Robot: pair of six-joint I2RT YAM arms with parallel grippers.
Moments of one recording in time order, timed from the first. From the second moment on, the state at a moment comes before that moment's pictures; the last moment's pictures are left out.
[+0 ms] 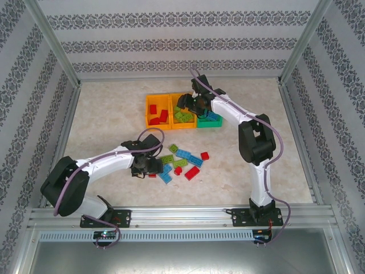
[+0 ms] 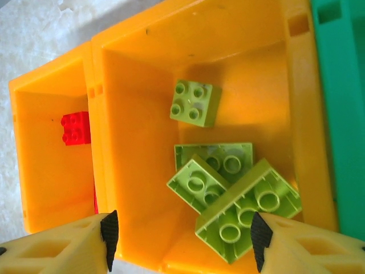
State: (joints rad) left arm -0.65 1.45 0.79 -0.73 0.01 -0.79; right arm 0.43 2.11 1.74 -0.55 -0.25 0.71
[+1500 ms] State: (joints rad) left arm -0.46 1.74 1.41 -0.77 -0.10 -0.55; right arm 0.50 1.60 1.00 -0.57 -0.09 0.52
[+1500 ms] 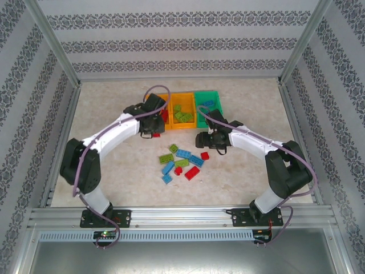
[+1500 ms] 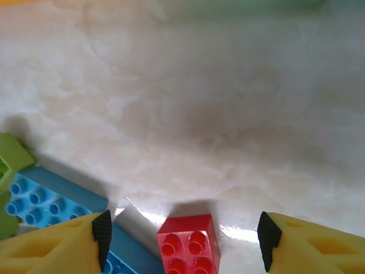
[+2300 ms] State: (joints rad) left arm -0.35 2.16 1.87 -0.84 -0.02 -0.42; right arm 0.57 1.63 0.93 -0.57 -0.06 0.55
